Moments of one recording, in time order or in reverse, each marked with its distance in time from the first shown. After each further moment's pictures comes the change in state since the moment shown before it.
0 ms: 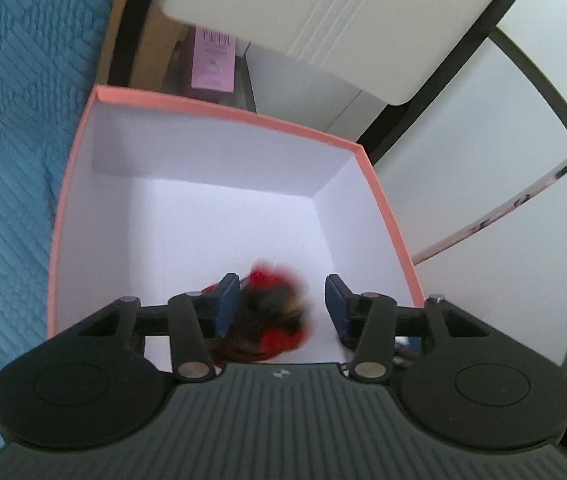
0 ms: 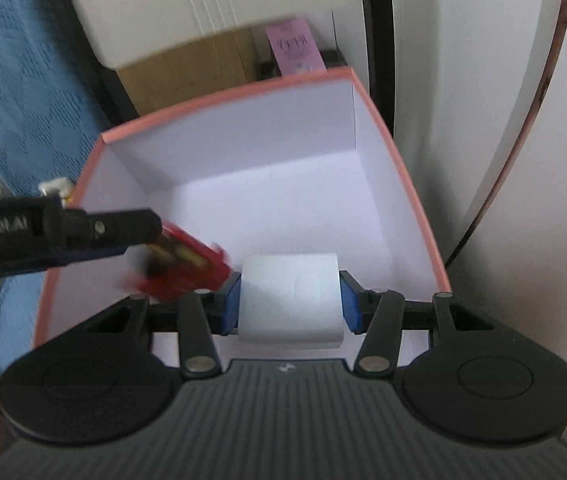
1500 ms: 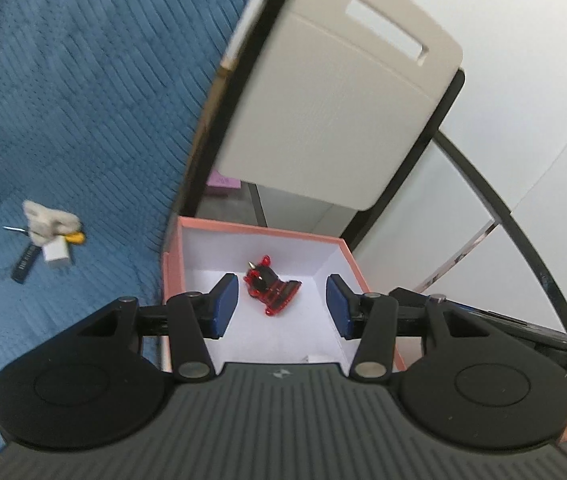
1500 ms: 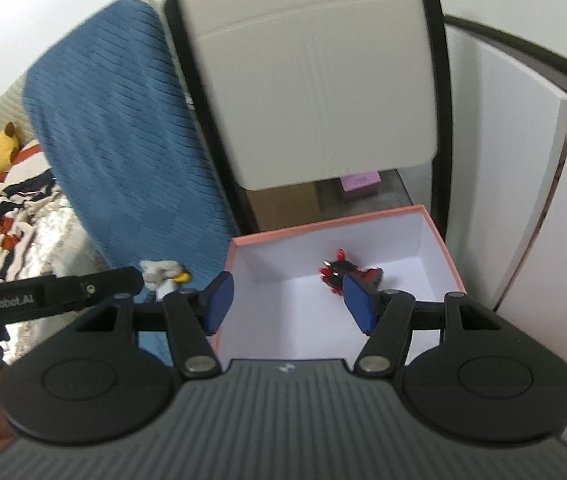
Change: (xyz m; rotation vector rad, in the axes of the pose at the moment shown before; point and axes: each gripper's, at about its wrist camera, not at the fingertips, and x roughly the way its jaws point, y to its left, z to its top) left arm -0.215 0.014 0.002 0.069 -0.272 0.004; right arm -0.148 0.097 0.021 -0.048 -0.275 0.107
